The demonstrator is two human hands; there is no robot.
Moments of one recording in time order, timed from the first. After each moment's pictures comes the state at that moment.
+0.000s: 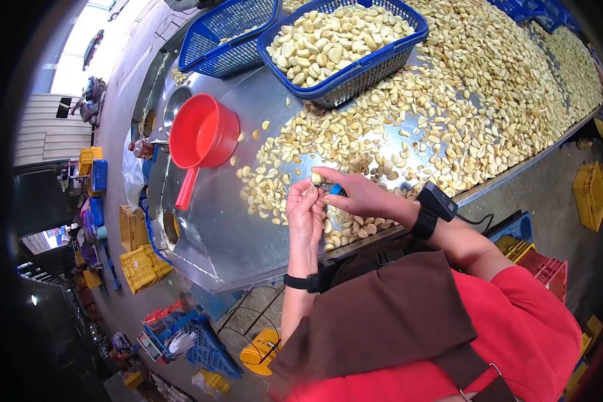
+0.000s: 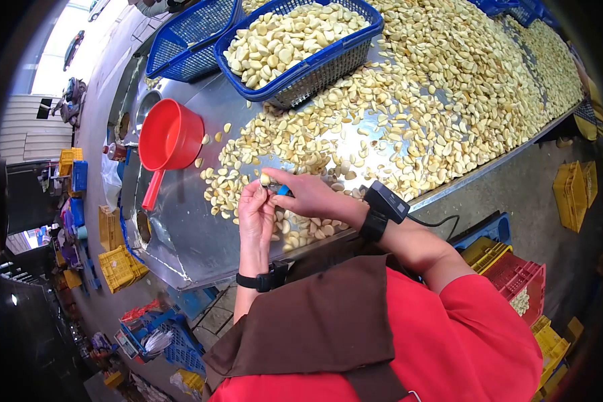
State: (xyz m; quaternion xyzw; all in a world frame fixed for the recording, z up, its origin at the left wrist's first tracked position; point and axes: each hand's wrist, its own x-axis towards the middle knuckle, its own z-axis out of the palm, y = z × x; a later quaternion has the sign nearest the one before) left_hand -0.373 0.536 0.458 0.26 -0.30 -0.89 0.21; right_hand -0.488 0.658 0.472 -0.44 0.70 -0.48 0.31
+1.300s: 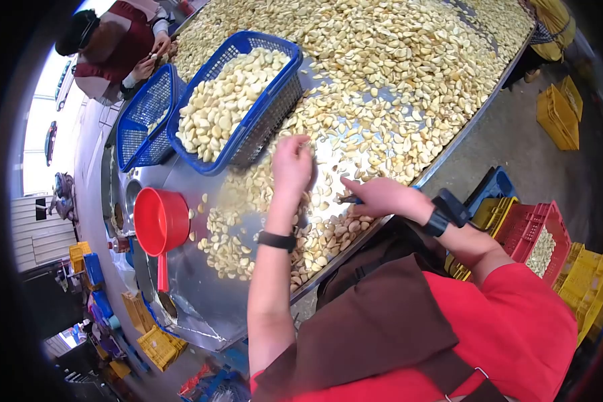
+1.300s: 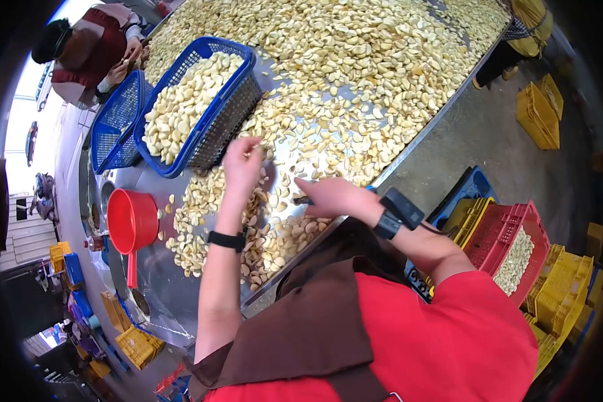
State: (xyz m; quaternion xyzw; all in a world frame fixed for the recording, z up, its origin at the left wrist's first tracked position) left_hand -0.581 0.612 0.468 0.08 -0.89 -0.43 0.10; right_hand -0.569 0.822 0.501 -0.30 0.84 -0.17 0.41
